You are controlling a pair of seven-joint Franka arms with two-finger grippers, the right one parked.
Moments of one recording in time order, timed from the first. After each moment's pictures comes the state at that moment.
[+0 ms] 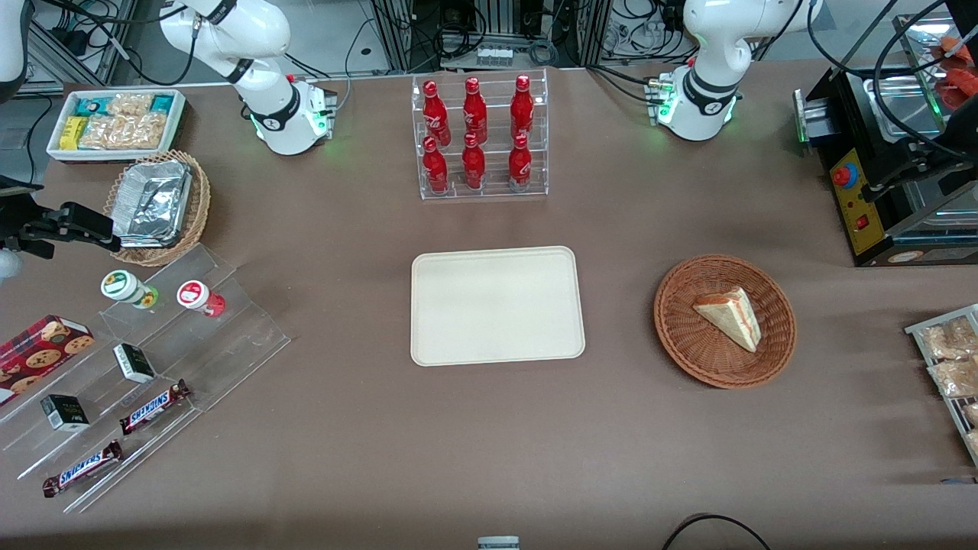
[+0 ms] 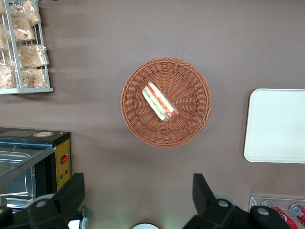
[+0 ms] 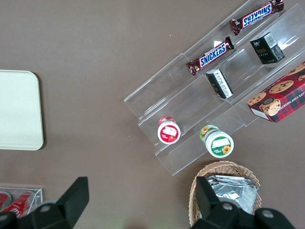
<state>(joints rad) 0.02 0.00 -0.05 -1.41 0.03 1.40 -0.09</state>
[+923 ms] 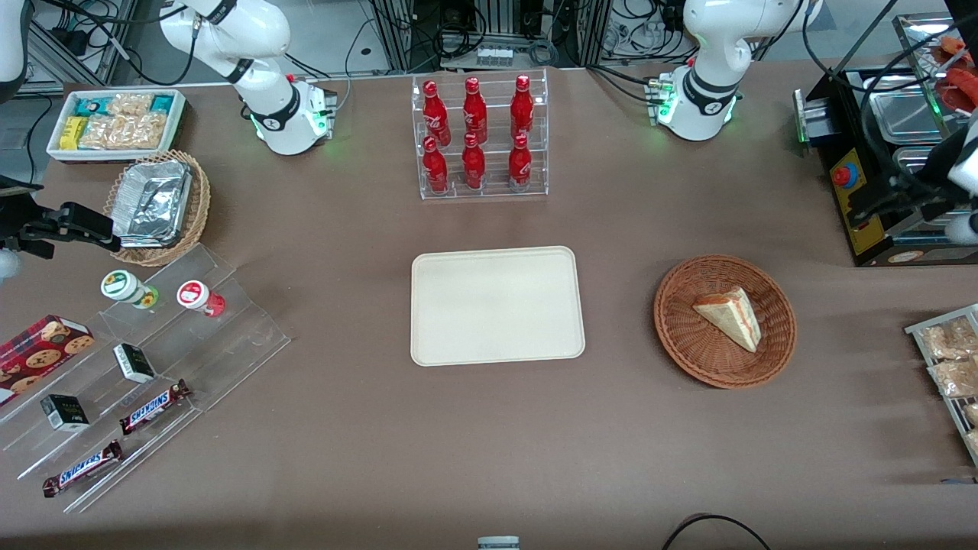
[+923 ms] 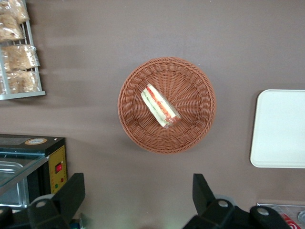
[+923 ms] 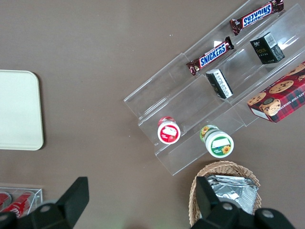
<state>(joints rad) 0.02 0.05 -0.04 -1.50 0.04 1.51 -0.07</state>
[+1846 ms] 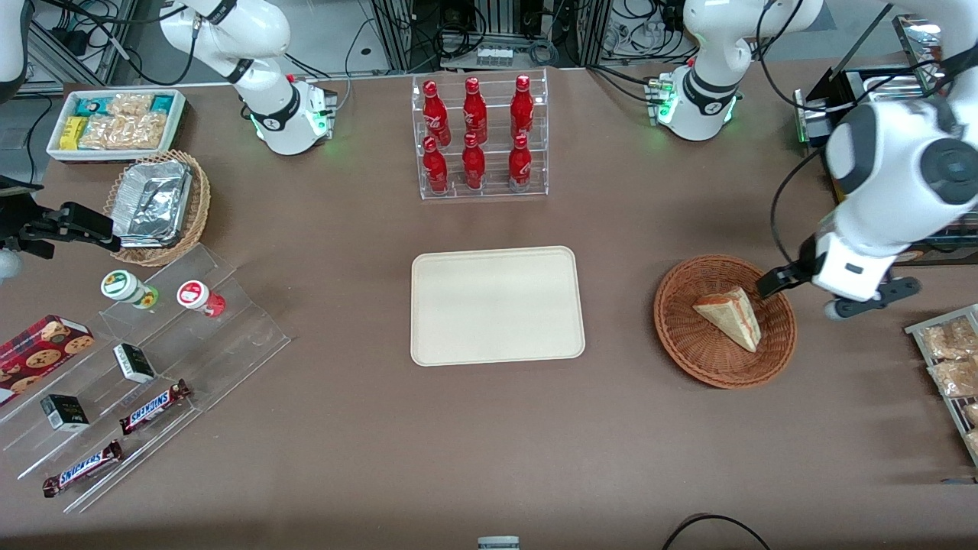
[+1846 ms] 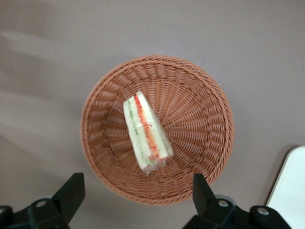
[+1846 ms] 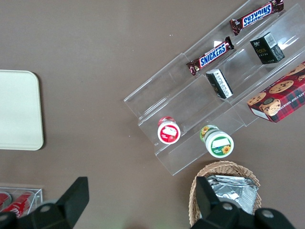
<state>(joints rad) -0.01 0.05 -0.06 -2.06 0.03 2.12 -0.45</state>
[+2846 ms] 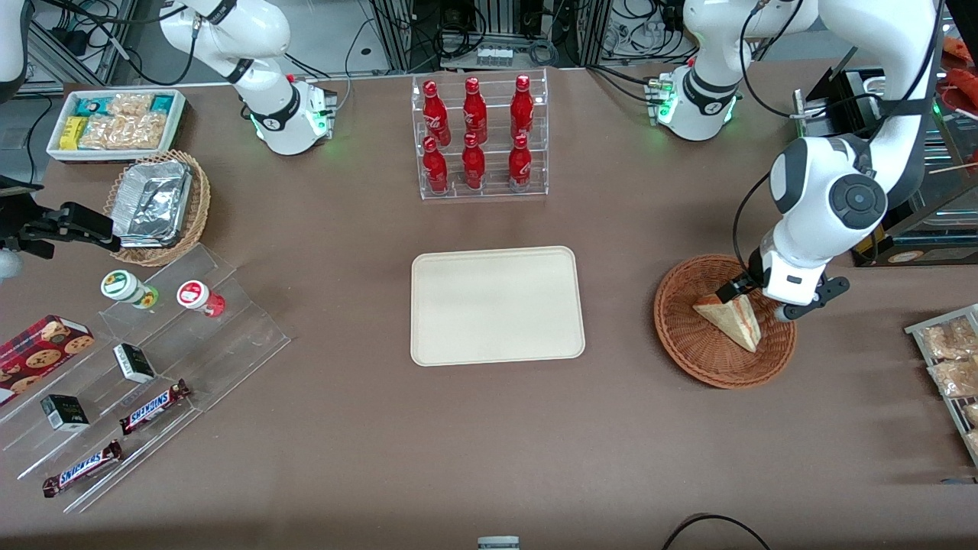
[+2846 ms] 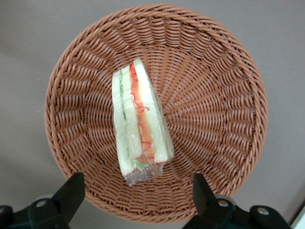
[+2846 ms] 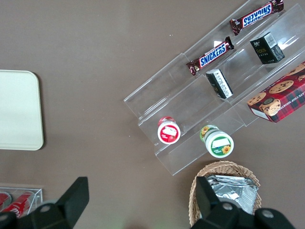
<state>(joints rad) -0.03 0.12 -0.06 -2.23 0.03 2.33 -0.59</state>
